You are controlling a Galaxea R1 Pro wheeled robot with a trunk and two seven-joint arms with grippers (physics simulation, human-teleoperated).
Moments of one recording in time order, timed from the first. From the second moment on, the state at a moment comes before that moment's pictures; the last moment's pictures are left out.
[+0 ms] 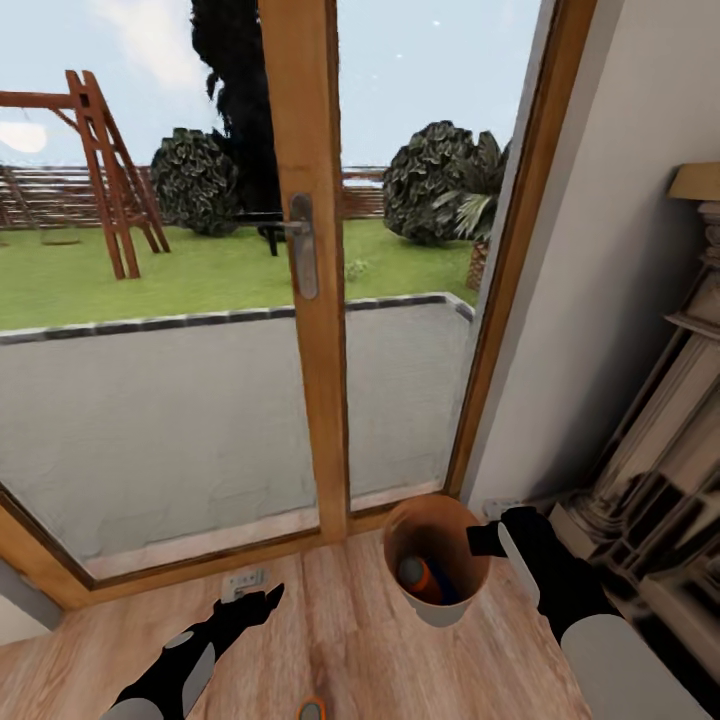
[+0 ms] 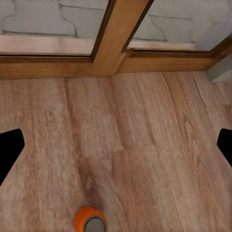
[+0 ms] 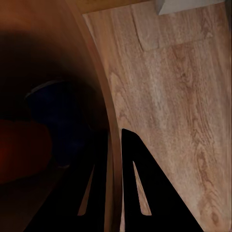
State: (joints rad) left arm -0.54 -0.03 0.41 -0.35 -0.14 -0.07 -0.35; right arm -0.63 -0.07 0.08 -0.88 -0.06 0.87 0.00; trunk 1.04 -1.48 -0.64
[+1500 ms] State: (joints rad) left arm -0.54 -0.06 0.39 -0.32 -0.15 -0.17 -0.13; right arm -0.63 -0.07 0.08 -0.88 -0.06 0.87 0.00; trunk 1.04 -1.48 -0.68
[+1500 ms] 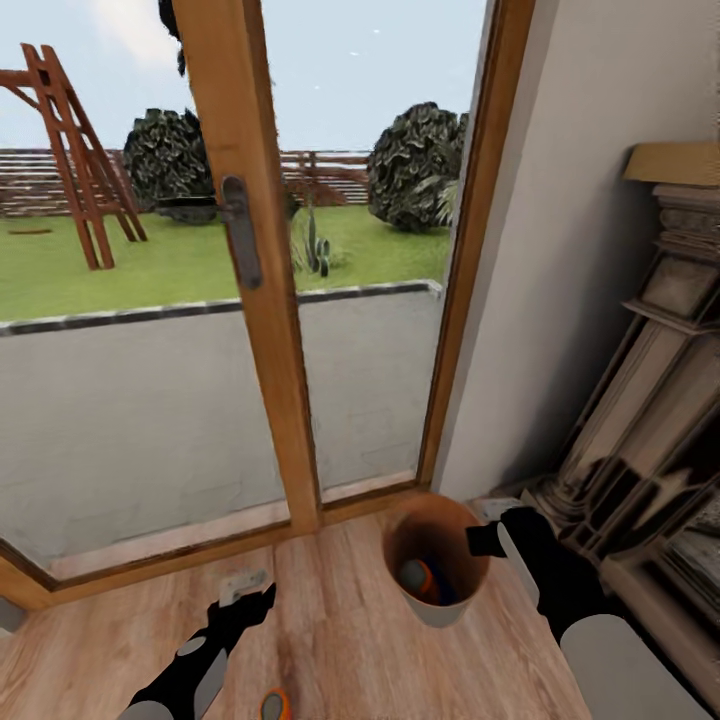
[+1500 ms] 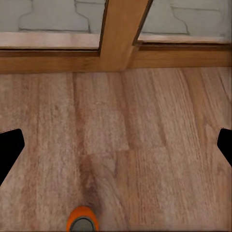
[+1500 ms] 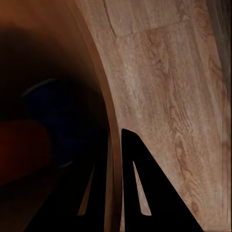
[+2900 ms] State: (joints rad) left arm -0.54 -0.06 0.39 -0.32 -0.15 -0.17 -0.13; right arm -0.63 -0.07 0.08 -0.88 -0.07 0.87 0.00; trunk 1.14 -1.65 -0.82
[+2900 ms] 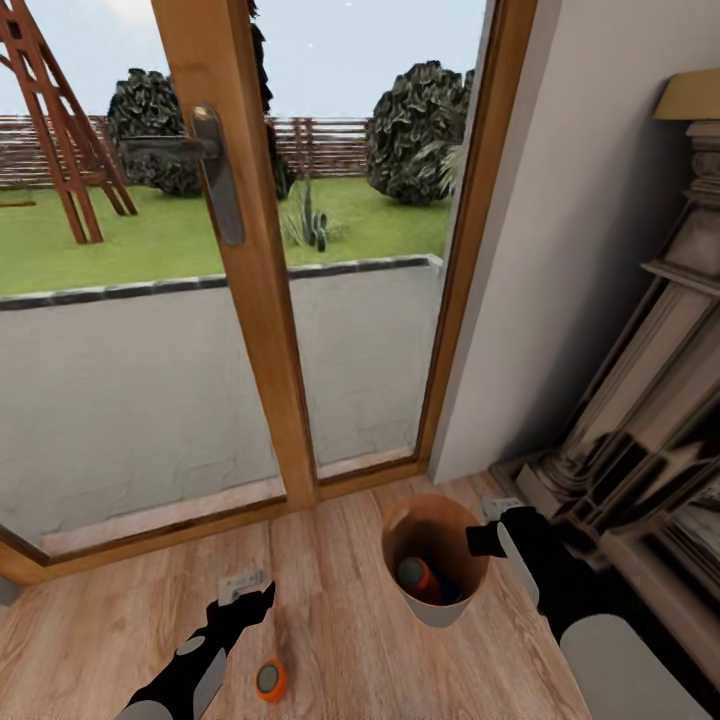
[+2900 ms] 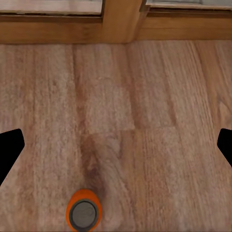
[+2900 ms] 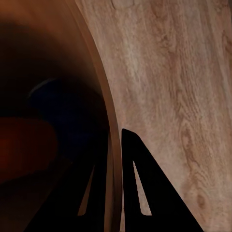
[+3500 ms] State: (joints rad) left arm -0.54 -0.05 0.39 -0.32 -0.15 -0.17 -0.13; right arm -0.63 -0.07 0.08 -0.89 -0.07 0.87 0.00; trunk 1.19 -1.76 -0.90
